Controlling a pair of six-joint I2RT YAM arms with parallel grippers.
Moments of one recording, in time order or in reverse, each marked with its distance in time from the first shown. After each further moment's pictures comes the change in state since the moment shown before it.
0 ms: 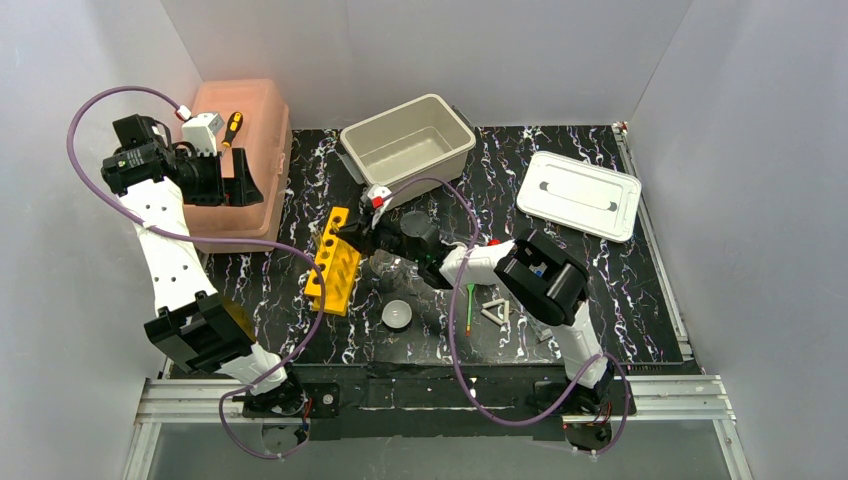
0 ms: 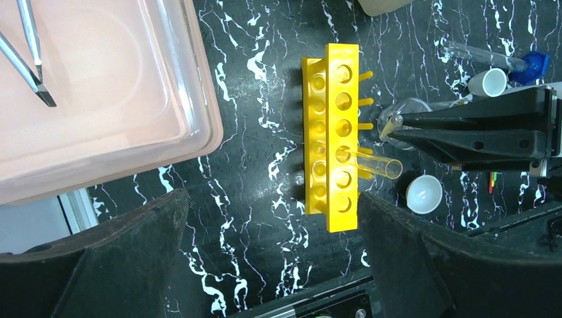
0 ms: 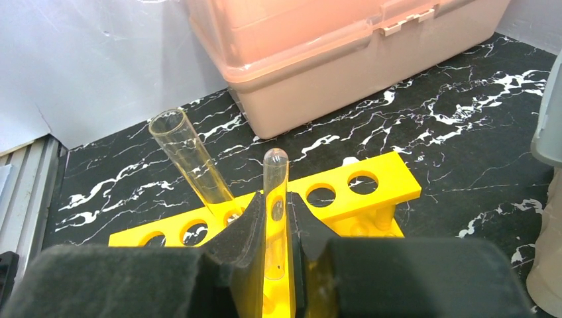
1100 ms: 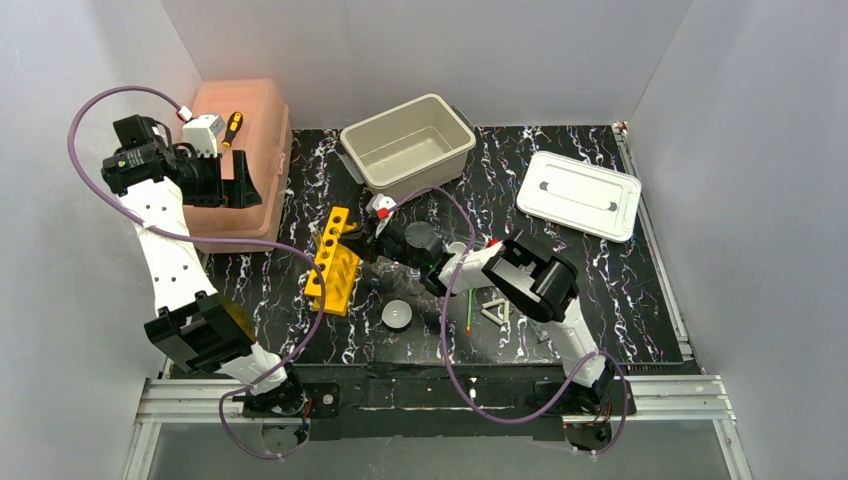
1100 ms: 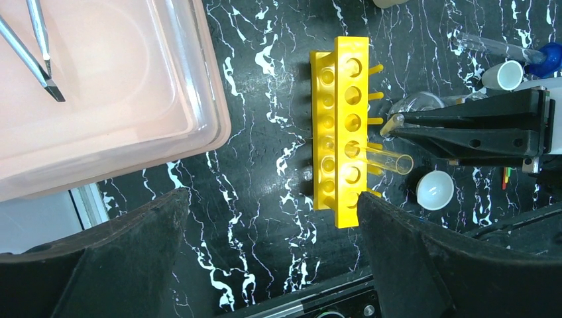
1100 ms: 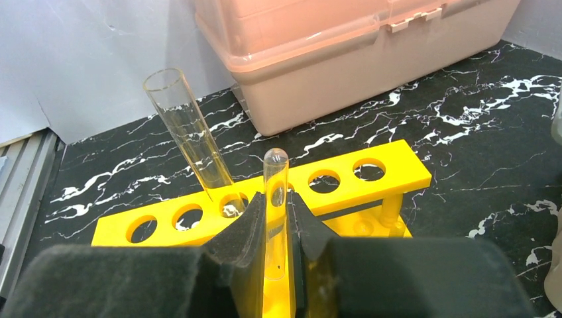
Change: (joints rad) left arm 0.000 0.000 0.000 -0.008 -0.023 0.024; right arm 0.000 0.071 -0.057 0.200 -0.022 -0.005
